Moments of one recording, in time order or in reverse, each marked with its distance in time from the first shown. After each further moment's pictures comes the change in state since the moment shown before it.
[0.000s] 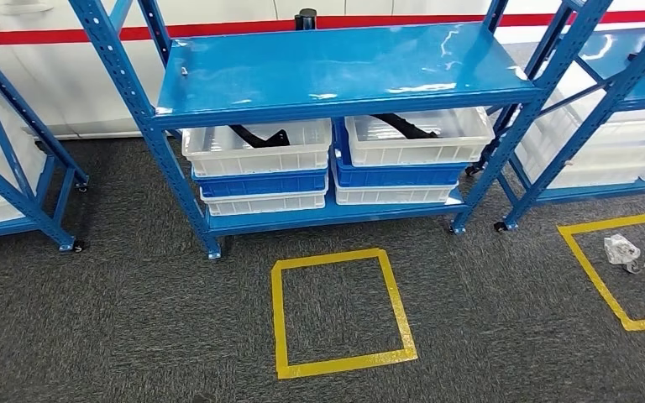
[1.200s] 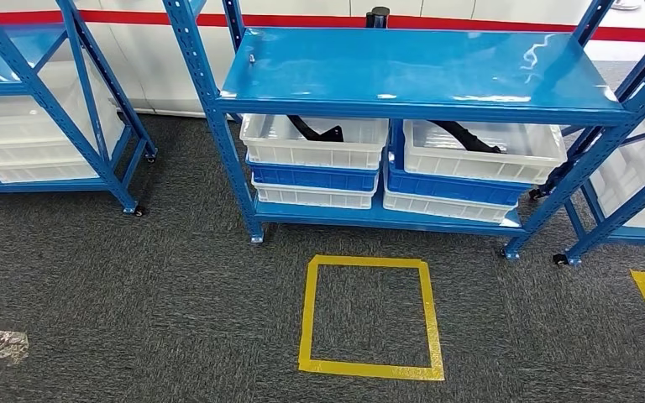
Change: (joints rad) left arm 0.008 0.014 0.000 0.000 0.009 0.003 0.000; right arm 0.007 0.009 0.043 0.000 0.005 0.018 0.007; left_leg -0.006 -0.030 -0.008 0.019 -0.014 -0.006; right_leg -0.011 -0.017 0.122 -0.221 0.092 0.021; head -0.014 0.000
